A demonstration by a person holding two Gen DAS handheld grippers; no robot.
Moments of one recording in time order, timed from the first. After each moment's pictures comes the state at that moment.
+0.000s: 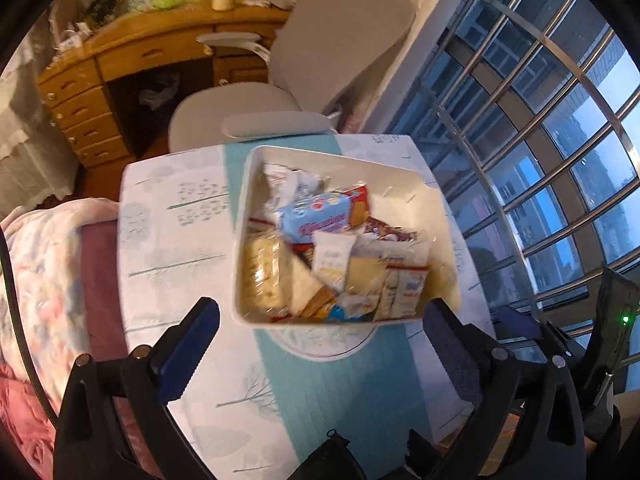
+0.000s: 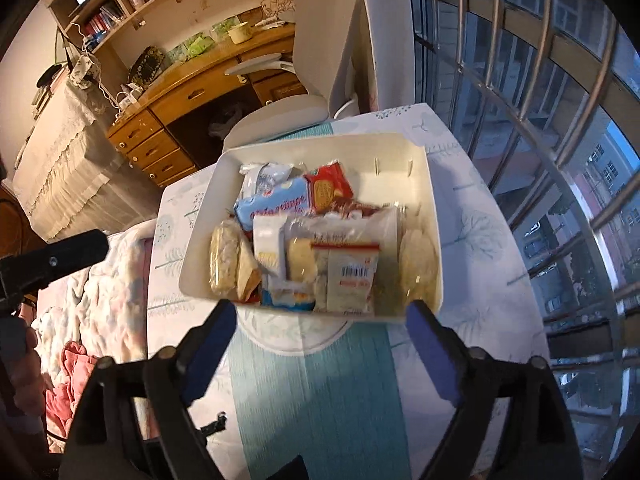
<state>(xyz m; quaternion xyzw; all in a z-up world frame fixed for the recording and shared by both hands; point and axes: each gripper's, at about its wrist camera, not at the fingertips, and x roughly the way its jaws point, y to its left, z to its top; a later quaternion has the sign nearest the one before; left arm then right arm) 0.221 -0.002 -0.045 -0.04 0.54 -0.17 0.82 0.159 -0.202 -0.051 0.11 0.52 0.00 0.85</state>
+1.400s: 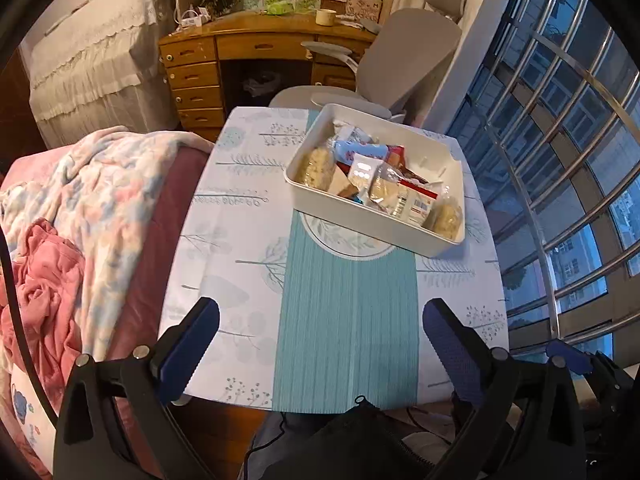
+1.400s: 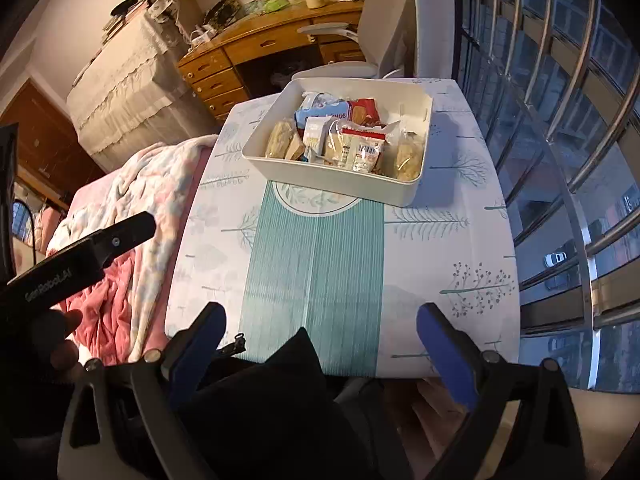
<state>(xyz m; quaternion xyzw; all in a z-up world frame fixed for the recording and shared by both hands) -0.003 -0.032 -0.020 -0.08 0.51 0.02 0.86 -0.007 -0.229 -0.001 0.05 0.56 0.12 0.82</state>
